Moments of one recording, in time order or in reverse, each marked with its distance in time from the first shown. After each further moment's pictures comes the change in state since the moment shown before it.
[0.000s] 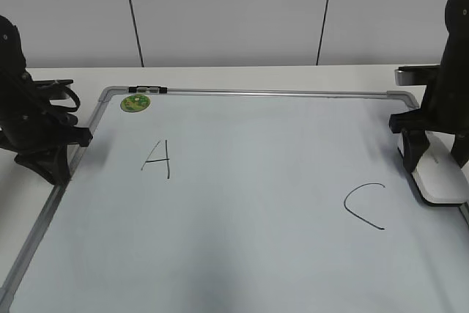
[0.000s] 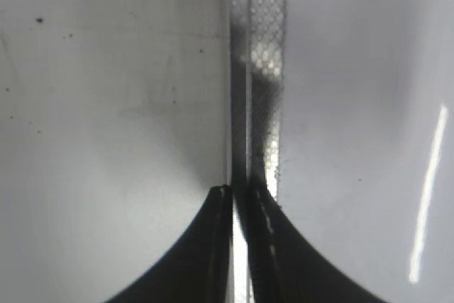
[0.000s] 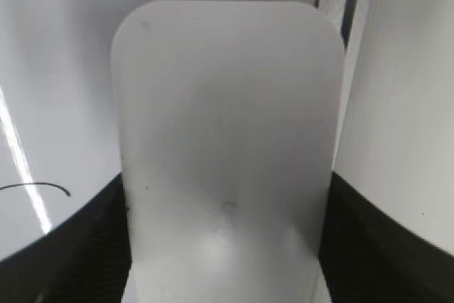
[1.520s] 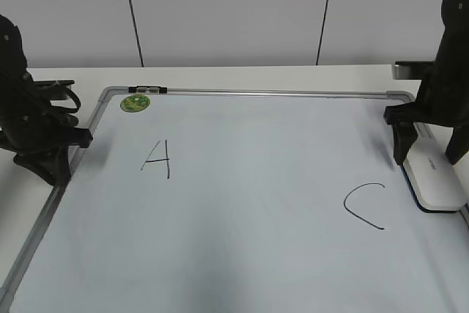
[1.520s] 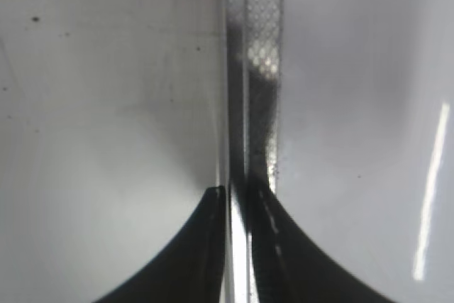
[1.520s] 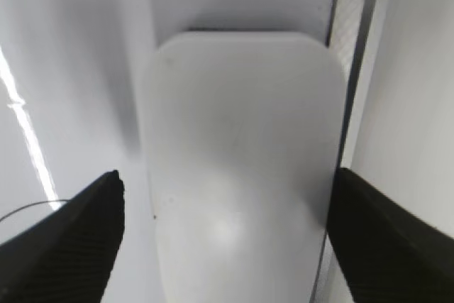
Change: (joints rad) left arm -0.002 0.000 0.000 0.007 0.002 0.000; right arm -0.002 0.041 -0.071 0.036 0.039 0.000
